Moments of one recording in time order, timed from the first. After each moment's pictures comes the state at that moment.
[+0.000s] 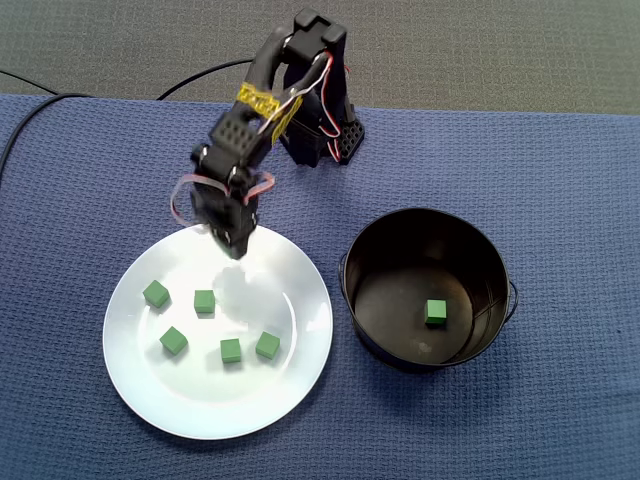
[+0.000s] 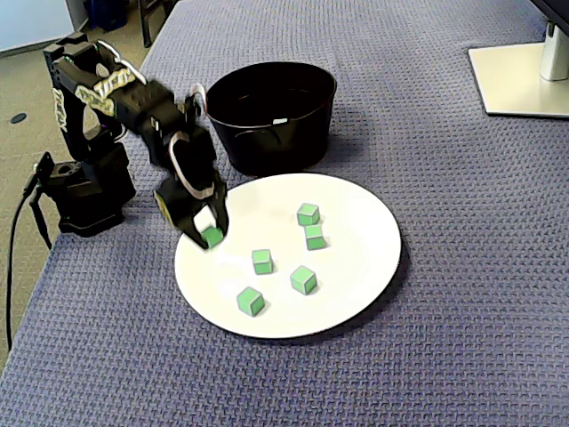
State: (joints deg) arm 33.6 90.6 101.4 70.0 -66.4
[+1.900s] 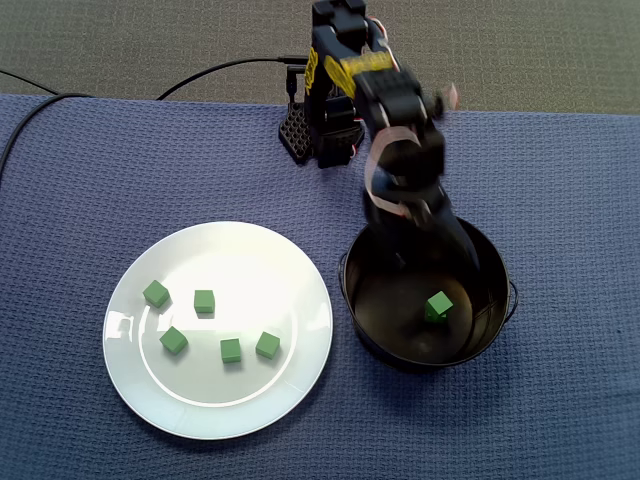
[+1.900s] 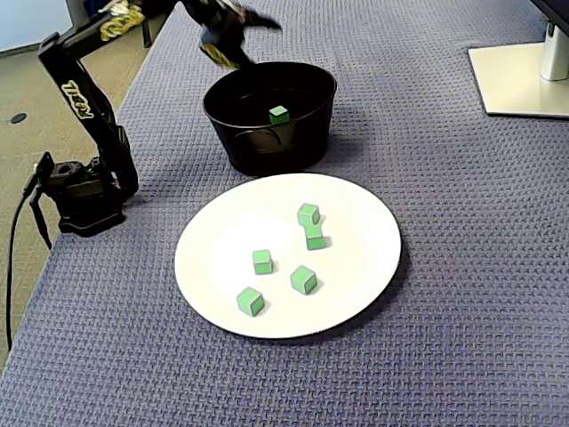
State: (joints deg) arm -15.8 106.5 84.6 69.3 -40.3
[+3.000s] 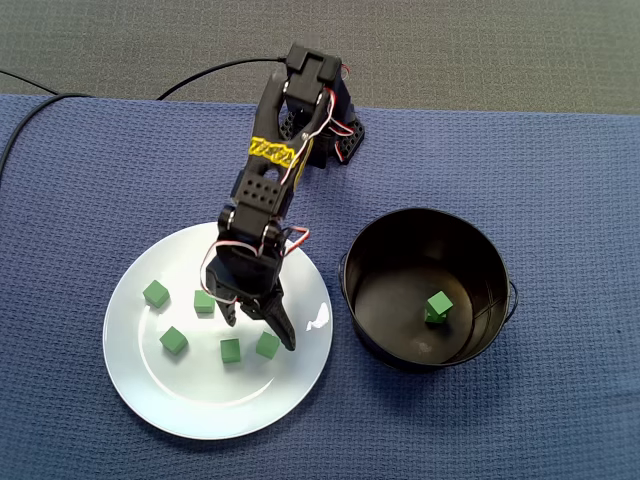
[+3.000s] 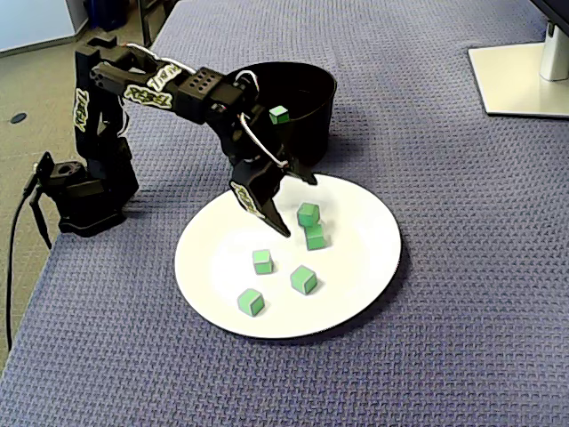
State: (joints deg) arm 19.9 68.3 87.6 48.2 -70.4
